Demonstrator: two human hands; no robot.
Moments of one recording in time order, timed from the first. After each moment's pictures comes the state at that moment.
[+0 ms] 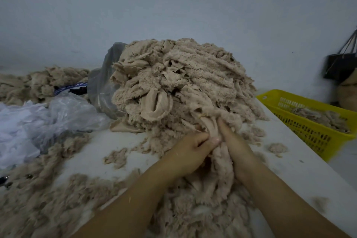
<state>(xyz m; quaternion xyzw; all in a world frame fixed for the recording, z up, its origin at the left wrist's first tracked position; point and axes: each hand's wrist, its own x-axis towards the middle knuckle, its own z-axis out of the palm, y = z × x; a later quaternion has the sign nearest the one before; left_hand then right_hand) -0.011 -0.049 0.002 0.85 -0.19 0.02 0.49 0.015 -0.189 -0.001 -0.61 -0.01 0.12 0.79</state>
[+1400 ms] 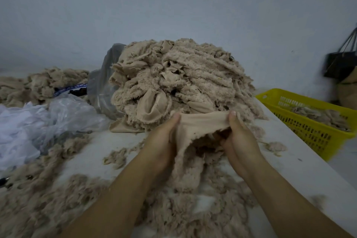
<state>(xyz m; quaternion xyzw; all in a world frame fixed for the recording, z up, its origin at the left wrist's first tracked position) -0.011 -0.023 0.020 0.47 0.02 -0.10 0.88 0.019 -0.194 0.007 -0.51 0.02 -0.02 0.86</state>
